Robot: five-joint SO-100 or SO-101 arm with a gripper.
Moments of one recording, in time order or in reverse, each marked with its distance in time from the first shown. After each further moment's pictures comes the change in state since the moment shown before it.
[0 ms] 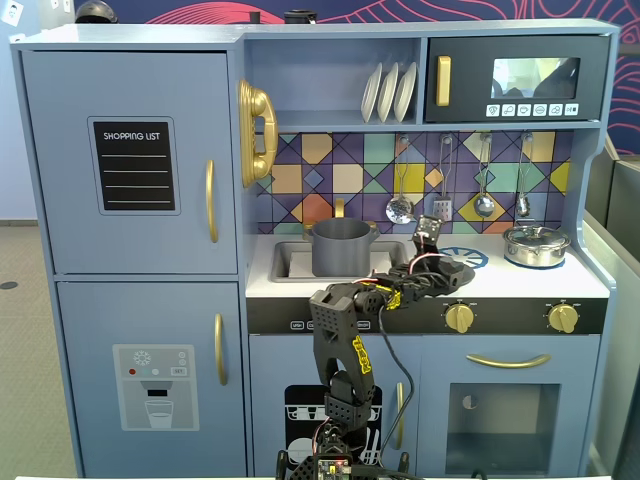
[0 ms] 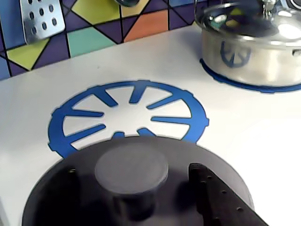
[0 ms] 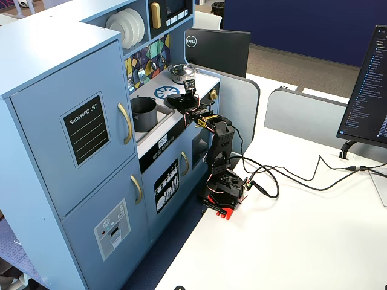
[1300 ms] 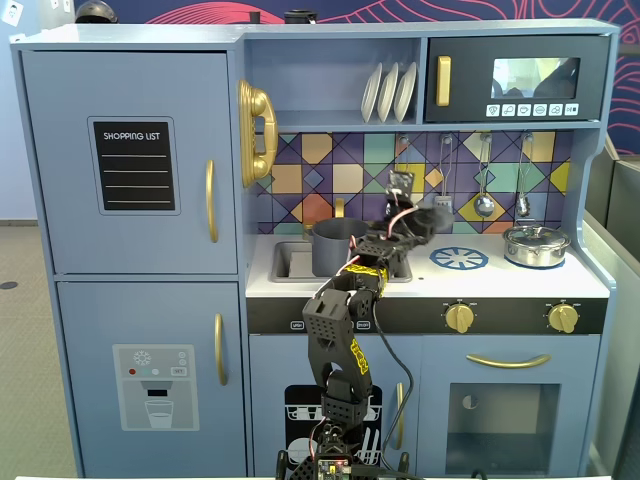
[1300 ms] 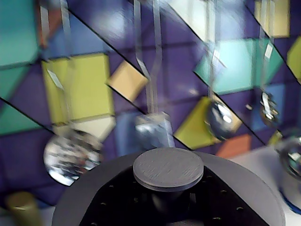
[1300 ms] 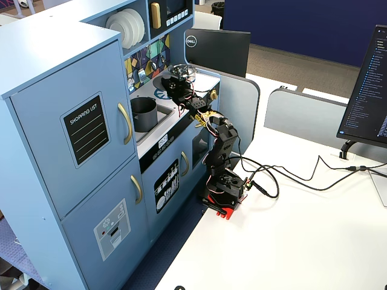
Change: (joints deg) arm -10.3 9.1 -17.2 13.1 -0.4
